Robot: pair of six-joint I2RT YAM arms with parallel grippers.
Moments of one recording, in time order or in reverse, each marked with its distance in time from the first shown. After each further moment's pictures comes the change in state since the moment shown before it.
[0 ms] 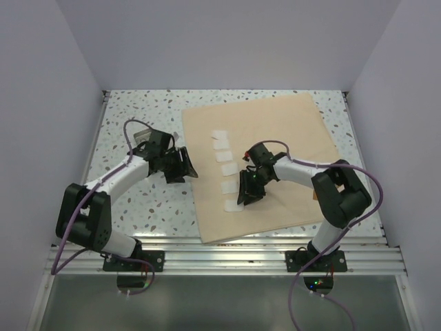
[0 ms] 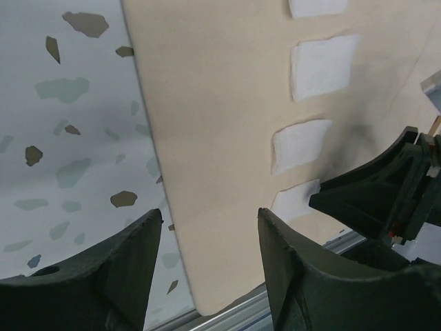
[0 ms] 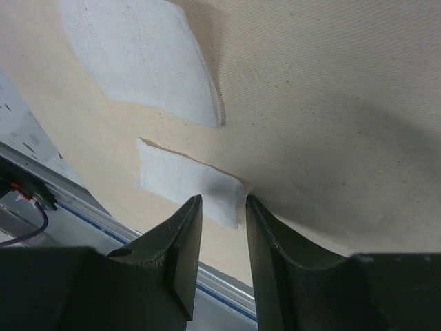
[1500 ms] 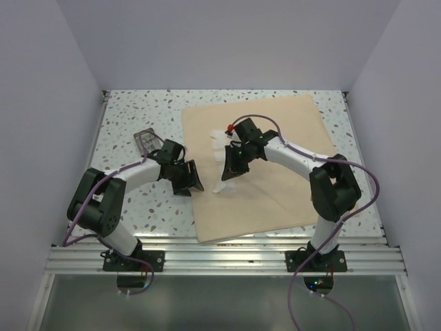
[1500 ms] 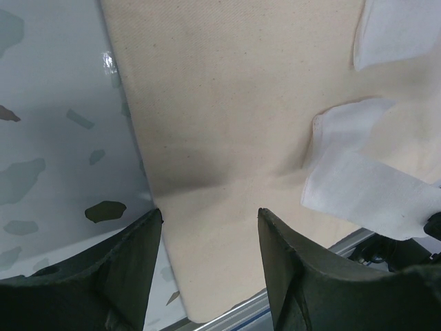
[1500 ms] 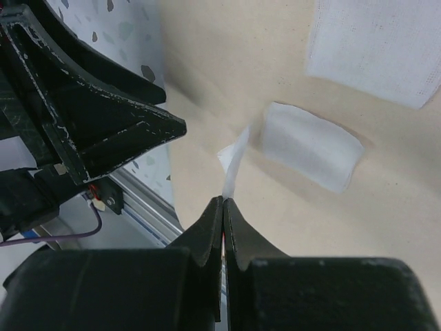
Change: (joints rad) left arm -0.089 0.159 -0.080 0.083 0.032 -0.060; right arm 0.038 0.082 0.371 -0.092 -0.051 -0.031
